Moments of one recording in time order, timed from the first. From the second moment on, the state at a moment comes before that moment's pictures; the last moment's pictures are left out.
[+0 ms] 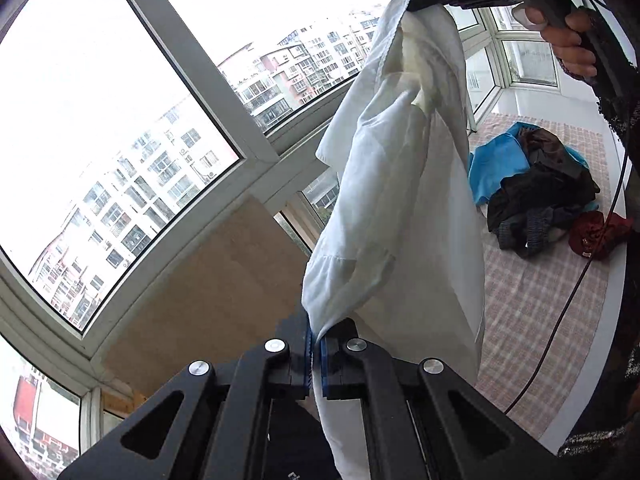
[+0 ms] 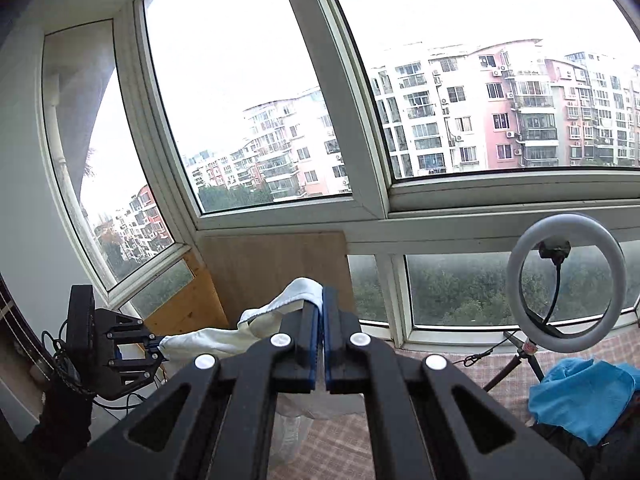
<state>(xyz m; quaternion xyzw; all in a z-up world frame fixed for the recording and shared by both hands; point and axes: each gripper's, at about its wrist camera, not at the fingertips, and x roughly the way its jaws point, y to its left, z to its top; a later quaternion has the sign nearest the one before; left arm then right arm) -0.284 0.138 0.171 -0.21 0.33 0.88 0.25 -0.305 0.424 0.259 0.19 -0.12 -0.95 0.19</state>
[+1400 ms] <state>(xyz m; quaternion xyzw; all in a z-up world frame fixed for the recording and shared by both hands) -0.211 0.221 -0.075 -0.35 0.14 0.79 0.49 -0.240 0.455 0.312 0.32 -0.03 -0.95 0.02</state>
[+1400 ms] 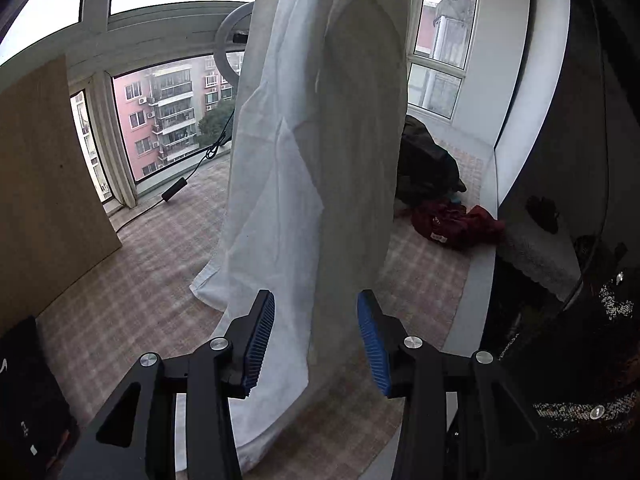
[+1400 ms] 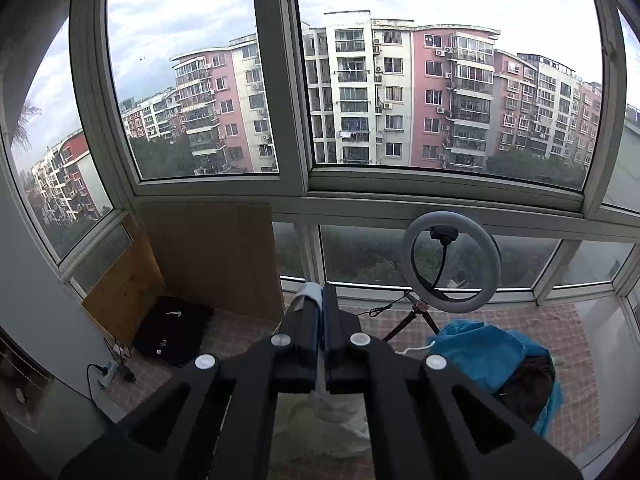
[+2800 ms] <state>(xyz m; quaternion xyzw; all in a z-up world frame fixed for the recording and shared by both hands) -0.246 0.081 0.198 -0.23 0.20 0.93 0.18 -0.214 0.485 0.359 0.26 -0.08 -0.96 0.03</state>
